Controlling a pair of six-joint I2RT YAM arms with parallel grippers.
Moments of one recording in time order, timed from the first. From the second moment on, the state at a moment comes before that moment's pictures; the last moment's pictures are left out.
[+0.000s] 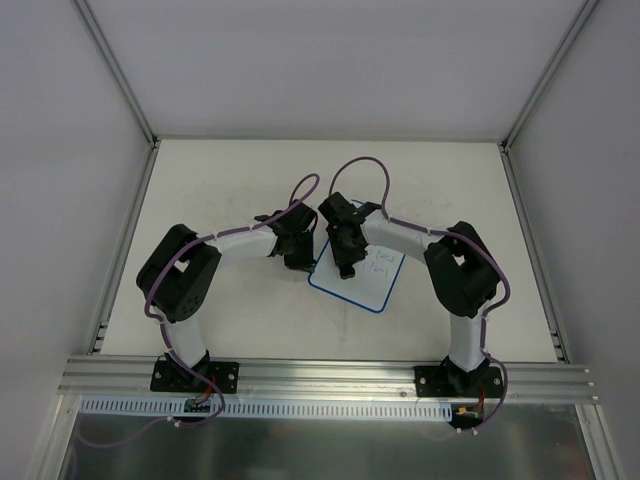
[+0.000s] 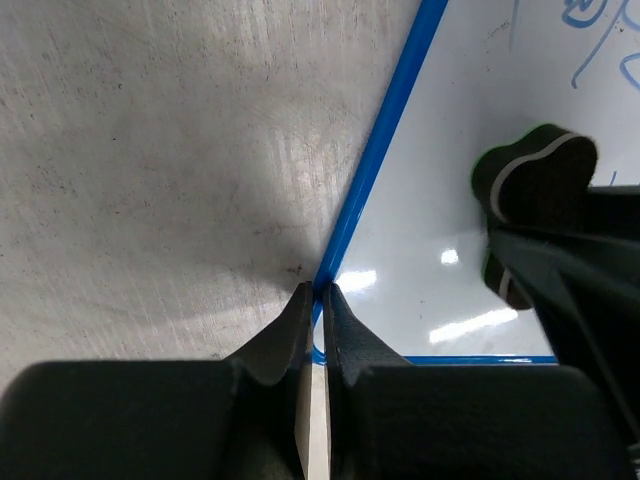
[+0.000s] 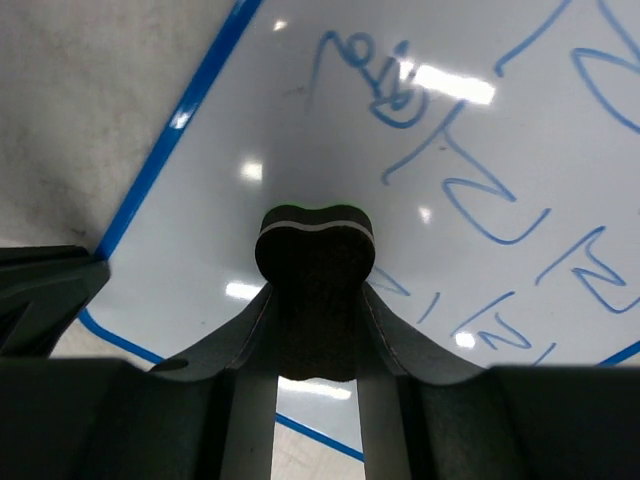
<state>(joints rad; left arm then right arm) -0.66 1.81 1.07 -0.41 0.06 -0.65 0.76 1.95 1.37 -0.68 0.13 0.45</state>
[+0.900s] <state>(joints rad) -0.66 1.82 1.08 -0.40 0.07 -0.65 0.65 1.82 1.16 -0.52 0.14 0.48</state>
